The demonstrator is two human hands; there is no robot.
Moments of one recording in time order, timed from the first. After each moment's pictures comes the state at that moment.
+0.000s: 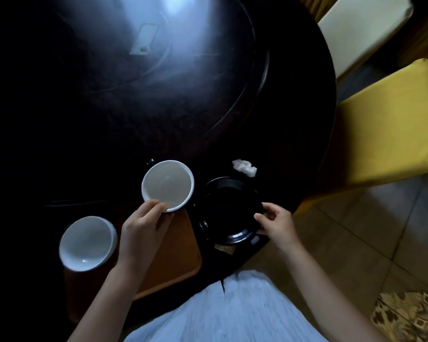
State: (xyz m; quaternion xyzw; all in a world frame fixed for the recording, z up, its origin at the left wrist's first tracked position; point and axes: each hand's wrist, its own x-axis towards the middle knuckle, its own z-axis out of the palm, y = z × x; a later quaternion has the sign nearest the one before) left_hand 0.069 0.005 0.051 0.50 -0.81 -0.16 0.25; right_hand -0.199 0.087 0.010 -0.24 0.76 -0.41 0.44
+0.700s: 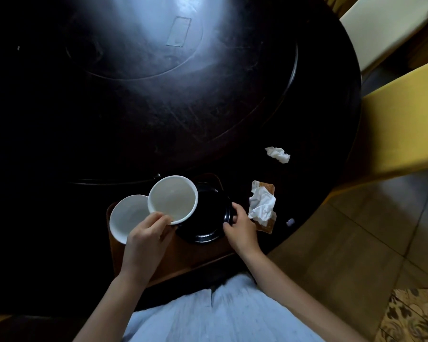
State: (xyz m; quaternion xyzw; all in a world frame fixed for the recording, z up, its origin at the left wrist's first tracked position) left_hand 0.182 0.036 0.041 0.50 -0.82 -0.19 0.22; right_hand -0.023 0.079 -0.011 -0.33 0.78 -0.31 0.44
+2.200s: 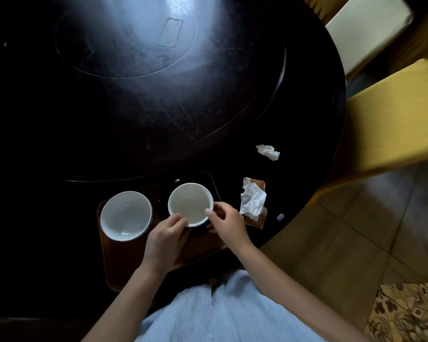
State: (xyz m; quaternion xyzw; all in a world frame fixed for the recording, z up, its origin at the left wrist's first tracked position) left_hand 0.150 0.054 0.002 0.45 -0.86 -0.18 0.18; right_hand -0.015 0.080 0.001 -0.36 0.74 -0.35 0.45
